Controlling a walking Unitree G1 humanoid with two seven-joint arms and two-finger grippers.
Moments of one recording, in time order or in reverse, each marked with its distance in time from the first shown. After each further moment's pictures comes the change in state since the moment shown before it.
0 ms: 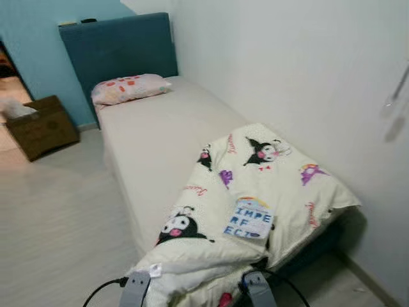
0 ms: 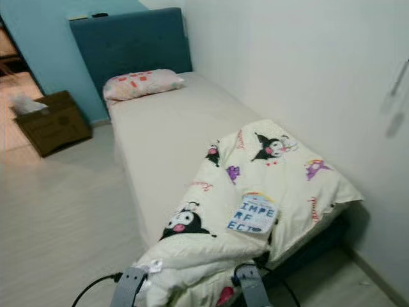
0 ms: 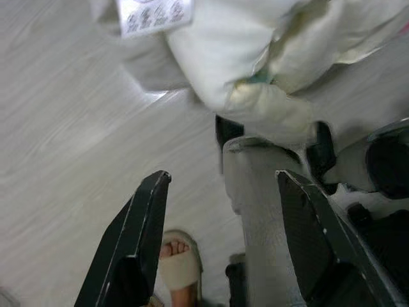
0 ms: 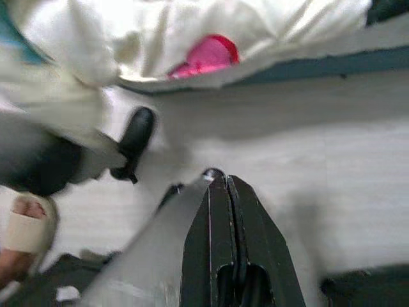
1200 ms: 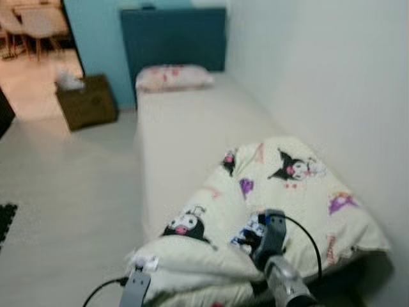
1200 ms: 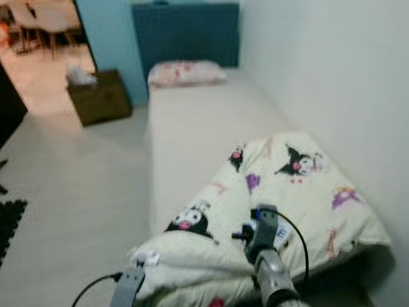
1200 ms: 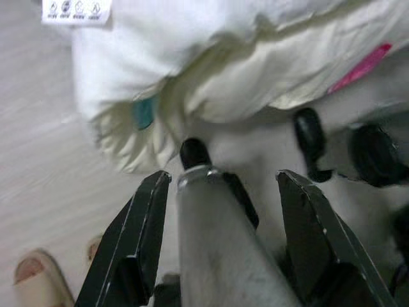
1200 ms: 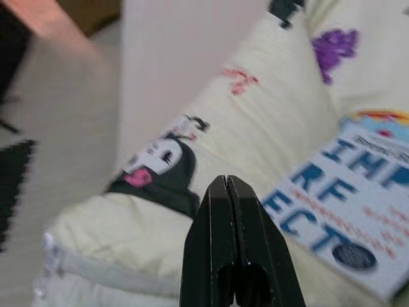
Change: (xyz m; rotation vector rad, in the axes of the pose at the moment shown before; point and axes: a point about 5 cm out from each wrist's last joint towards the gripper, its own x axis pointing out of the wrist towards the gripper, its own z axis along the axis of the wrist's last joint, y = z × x) left arm 0.002 -0.007 0.009 0.013 -0.036 -0.021; right arm -0.023 -0.028 0.136 0.402 -0.694 0.017
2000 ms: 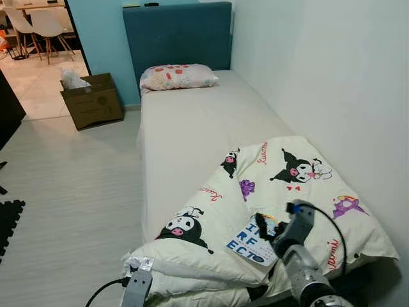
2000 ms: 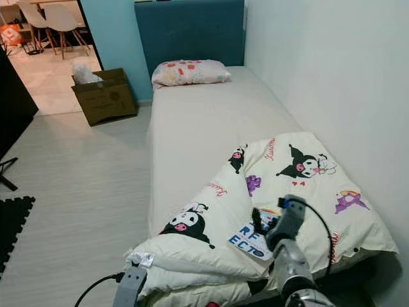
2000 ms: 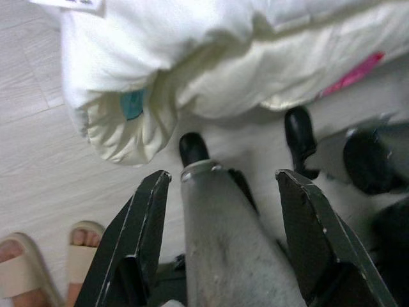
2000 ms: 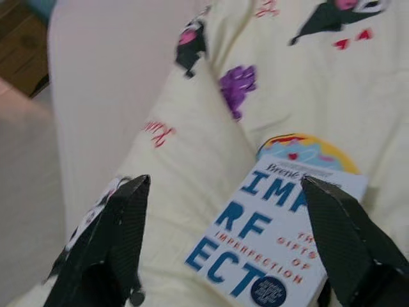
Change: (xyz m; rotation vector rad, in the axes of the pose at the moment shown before) left arm -0.001 0.004 -0.002 -0.078 -0.013 -0.007; right arm -0.007 -0.055 0.037 0.135 -0.111 -0.229
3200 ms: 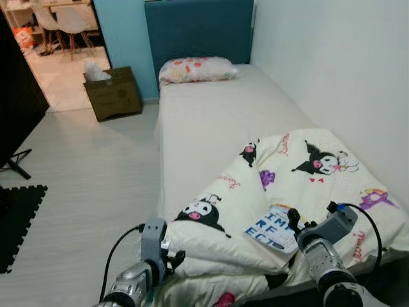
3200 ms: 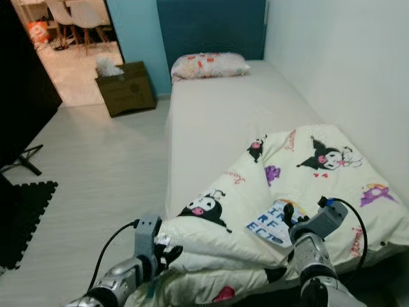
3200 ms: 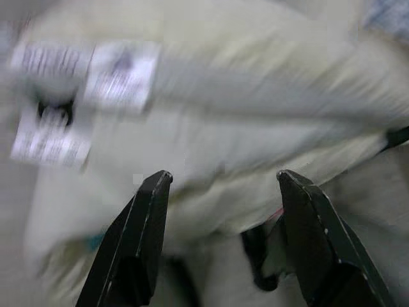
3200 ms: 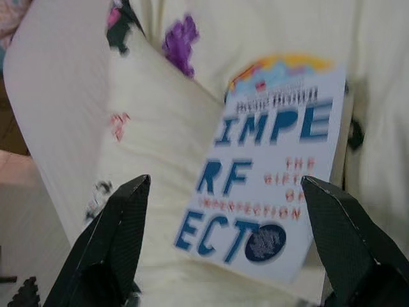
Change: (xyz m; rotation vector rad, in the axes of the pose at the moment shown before) left arm -0.004 -0.021 0.090 -0.035 -0.352 -0.232; right arm 0.002 -0.027 0.016 0.356 0.000 -0.225
